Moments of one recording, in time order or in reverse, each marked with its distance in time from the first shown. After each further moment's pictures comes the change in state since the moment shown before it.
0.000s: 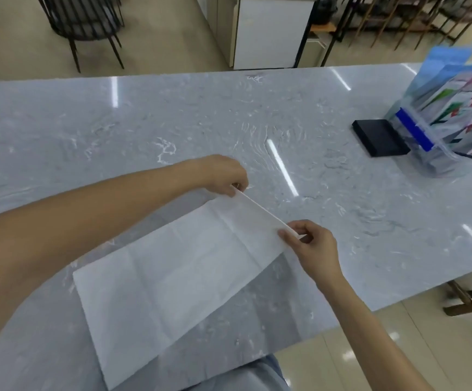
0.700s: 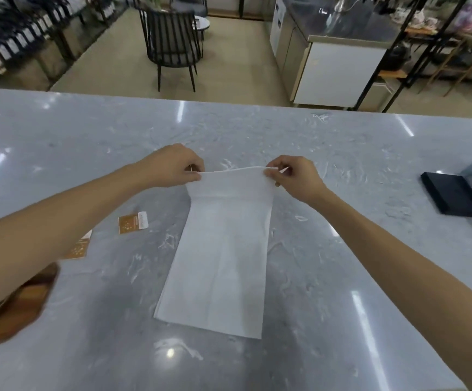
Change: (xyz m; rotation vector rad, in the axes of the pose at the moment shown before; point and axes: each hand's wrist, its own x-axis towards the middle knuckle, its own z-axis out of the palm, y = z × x) left_hand -0.207 -0.098 0.020 -0.247 0.445 -0.491; right_hand 0.148 -0.171 0.105 -0.244 -0.350 -0.552
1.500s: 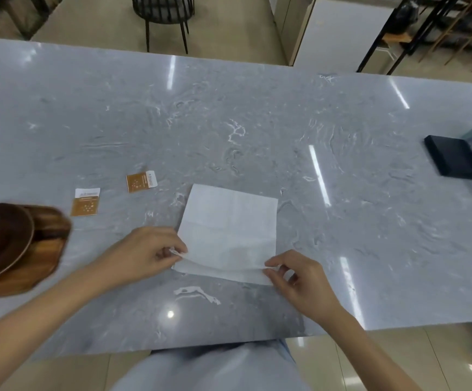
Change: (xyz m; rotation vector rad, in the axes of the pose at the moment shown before) left_hand -0.218 0.041 0.117 -0.425 -0.006 0.027; right_hand -0.272 0.001 0.097 0.056 -0.039 -0.064
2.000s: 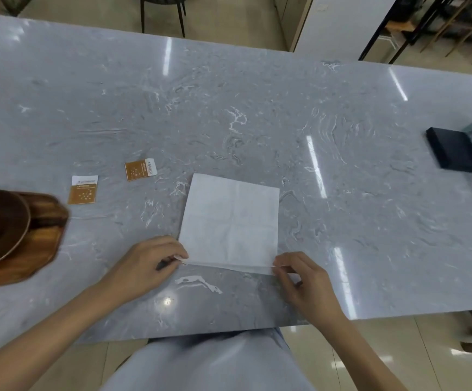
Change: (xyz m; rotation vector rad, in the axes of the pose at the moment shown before) left_hand -0.028 -0.002 0.045 -0.099 0.149 -0.024; right_hand -0.026 0.006 0.008 -0.135 0.048 0.025
